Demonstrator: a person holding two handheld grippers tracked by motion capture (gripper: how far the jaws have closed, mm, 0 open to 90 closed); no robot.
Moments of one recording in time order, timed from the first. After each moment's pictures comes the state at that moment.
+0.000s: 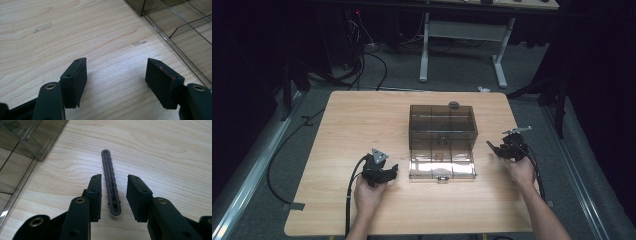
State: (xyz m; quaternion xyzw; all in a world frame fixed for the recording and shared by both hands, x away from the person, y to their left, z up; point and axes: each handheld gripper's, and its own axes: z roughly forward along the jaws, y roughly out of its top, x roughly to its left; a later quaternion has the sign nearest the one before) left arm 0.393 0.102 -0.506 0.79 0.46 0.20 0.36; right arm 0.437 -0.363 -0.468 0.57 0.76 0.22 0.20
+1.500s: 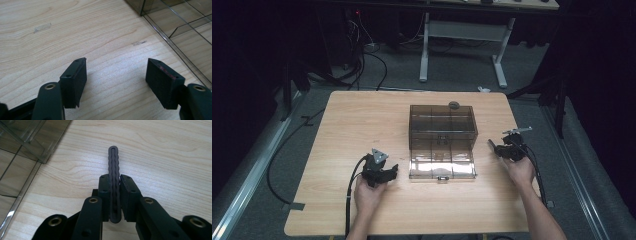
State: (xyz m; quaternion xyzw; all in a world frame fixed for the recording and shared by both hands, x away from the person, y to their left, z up) left arm 0.393 0.102 -0.506 0.79 0.46 0.20 0.36; right arm 0.438 -0.365 -0.470 0.58 0.76 0.24 0.18
